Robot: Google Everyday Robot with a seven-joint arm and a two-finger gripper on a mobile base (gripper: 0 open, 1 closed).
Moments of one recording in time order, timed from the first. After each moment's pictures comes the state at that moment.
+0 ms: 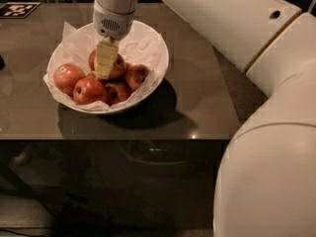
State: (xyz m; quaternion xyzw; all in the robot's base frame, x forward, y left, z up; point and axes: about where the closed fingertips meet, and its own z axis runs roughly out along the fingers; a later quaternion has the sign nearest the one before) arm 0.614 0.113 0.929 -0.68 0.71 0.05 0.18
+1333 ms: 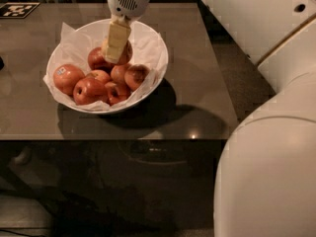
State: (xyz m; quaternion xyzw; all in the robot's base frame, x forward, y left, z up) arm 0.624 0.090 0.969 -0.69 0.69 0.07 0.21
